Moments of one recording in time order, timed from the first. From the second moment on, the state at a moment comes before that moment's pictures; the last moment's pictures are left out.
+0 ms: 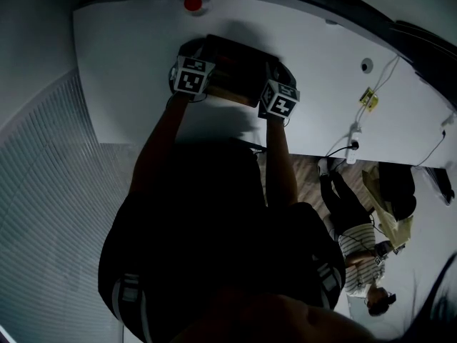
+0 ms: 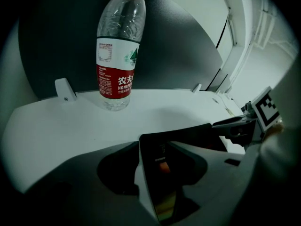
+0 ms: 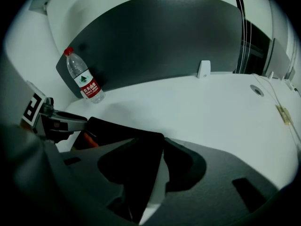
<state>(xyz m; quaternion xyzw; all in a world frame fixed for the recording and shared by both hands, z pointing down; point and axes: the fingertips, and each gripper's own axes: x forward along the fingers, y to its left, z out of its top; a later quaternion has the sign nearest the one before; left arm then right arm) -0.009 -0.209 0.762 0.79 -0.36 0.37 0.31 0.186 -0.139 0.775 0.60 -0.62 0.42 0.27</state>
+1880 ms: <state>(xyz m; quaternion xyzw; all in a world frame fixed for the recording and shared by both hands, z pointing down) -0.002 -0.190 0.761 0.79 -0.35 0.38 0.34 0.168 -0.145 0.769 0.59 -0.64 0.38 0.32</state>
